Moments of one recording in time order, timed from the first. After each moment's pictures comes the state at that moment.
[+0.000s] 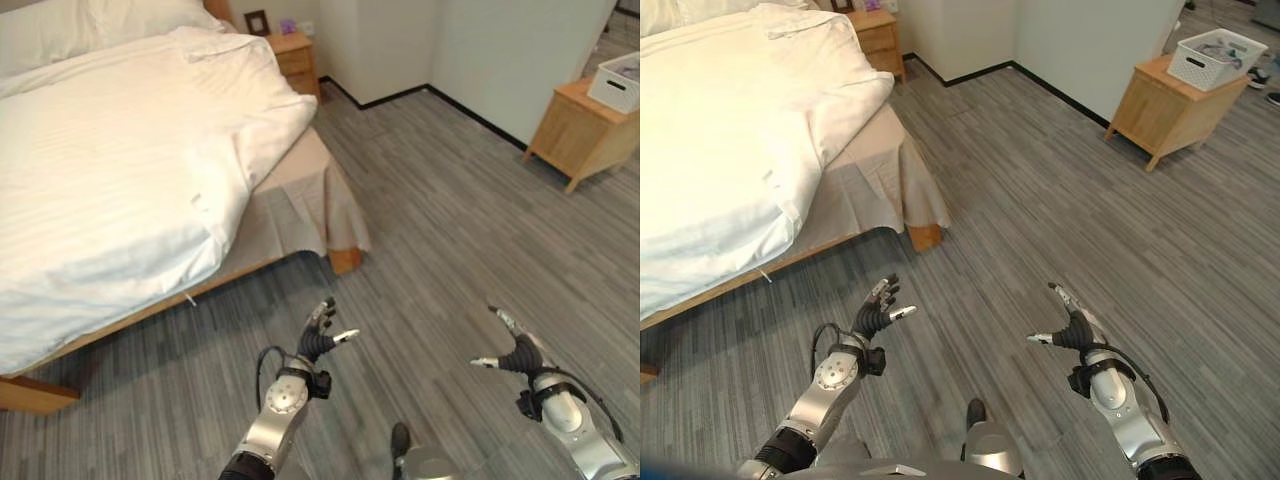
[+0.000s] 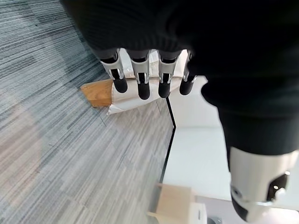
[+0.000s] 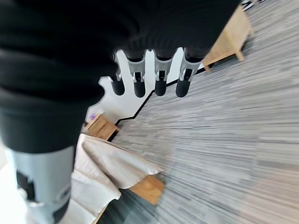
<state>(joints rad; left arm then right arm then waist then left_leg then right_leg) 0.00 0.19 -0.33 0.37 -0.19 -0.17 0.12 0.10 -0.59 0.21 0.24 -0.26 -0.19 -0.16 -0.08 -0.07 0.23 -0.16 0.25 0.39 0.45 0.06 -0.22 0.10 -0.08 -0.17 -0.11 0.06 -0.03</state>
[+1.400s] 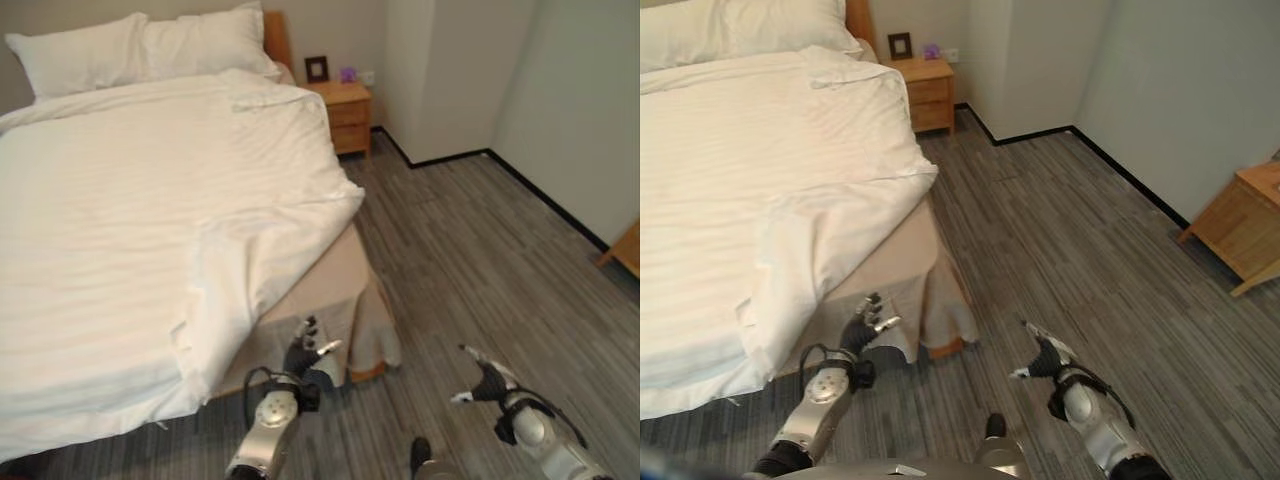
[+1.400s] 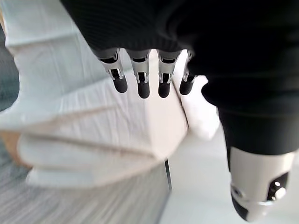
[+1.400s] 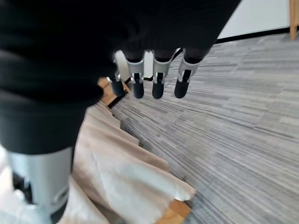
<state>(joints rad) 0.00 0.18 -0.21 0.49 -0.28 -0.16 0.15 0.06 -0.50 0.36 0.37 -0.34 -0.06 -0.12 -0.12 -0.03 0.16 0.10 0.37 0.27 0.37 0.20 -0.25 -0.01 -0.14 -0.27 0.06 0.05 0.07</state>
